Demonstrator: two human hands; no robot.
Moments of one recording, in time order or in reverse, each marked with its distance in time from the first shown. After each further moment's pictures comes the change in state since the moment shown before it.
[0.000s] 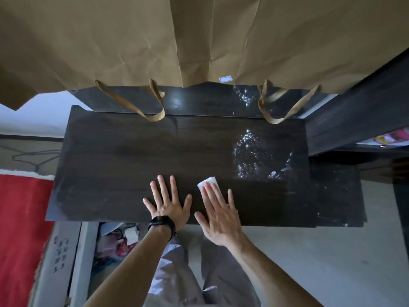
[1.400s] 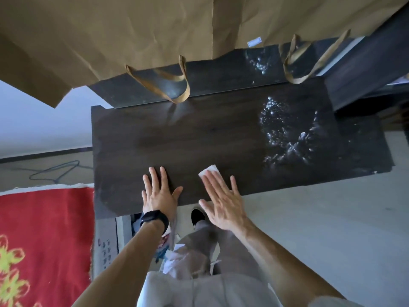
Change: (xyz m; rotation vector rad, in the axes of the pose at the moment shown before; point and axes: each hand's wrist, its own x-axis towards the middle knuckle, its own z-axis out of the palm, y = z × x) left_hand 0.016 -0.149 -0.049 0.039 0.112 0.124; right_hand 0.008 -0.122 0.030 0.073 0.082 0.129
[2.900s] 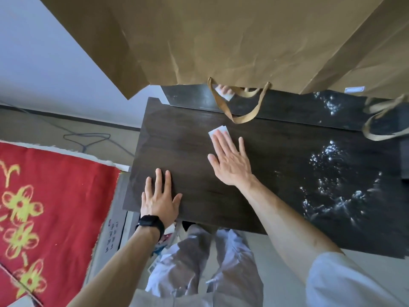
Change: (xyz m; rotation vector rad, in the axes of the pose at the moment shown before) left_hand 0.018 -0.071 -0.026 0.029 0.059 -0.128; right_hand 0.209 -0.040 -0.028 -0.086 -0.070 -0.211
